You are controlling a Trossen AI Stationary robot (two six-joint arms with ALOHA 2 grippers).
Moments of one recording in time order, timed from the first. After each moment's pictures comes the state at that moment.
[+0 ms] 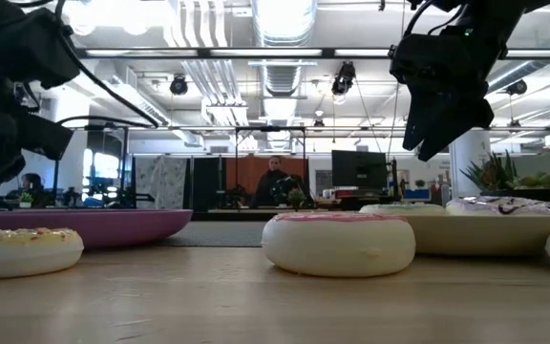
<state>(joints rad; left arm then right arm) -0.22 0.91 0.39 -0.83 0.07 -0.97 0.17 1.33 0.85 -0.64 0.29 0.92</state>
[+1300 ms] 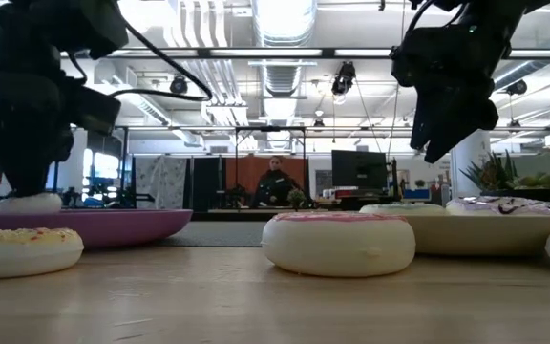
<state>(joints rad) -0.26 1.23 0.65 -0.74 0.03 -0.84 0.17 1.33 0.85 -0.64 0.20 0.92</state>
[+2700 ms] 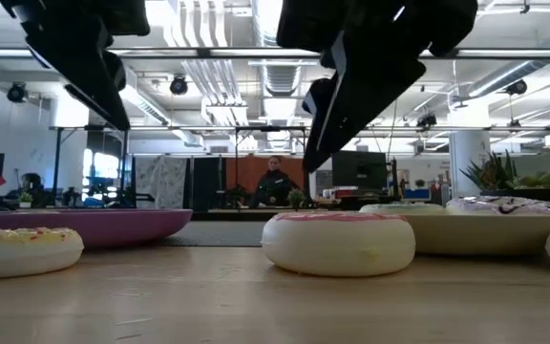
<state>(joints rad) -0.40 1.21 0.84 -0.61 -0.28 -0.64 0.29 1.87 1.30 -0.47 0.00 0.22</state>
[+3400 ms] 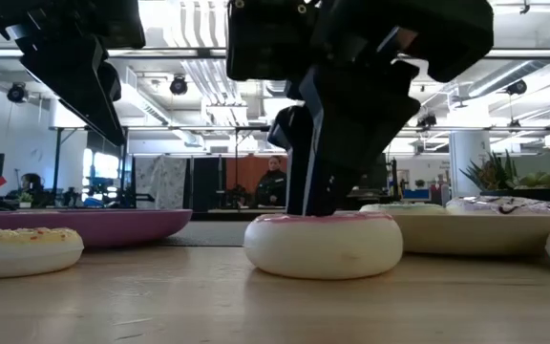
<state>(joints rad) -0.42 1.22 0.80 -0.59 -0.31 -0.66 0.35 2.14 1.58 -0.65 -0.08 0.21</state>
